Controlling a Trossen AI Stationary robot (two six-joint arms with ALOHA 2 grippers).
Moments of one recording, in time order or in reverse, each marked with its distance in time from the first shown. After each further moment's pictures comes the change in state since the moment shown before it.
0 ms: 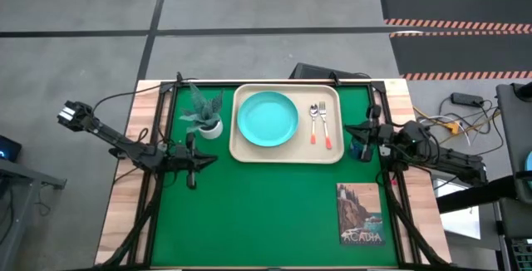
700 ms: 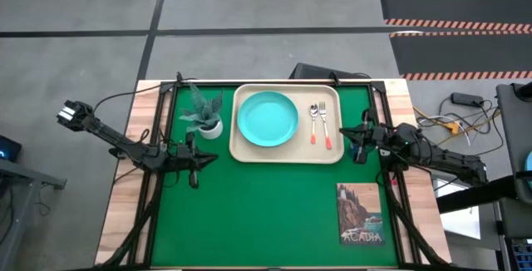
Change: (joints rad) left arm 0.000 0.036 -0.002 0.000 -0.058 0.000; right arm 0.000 0.012 -0.087 0.041 0.010 0.006
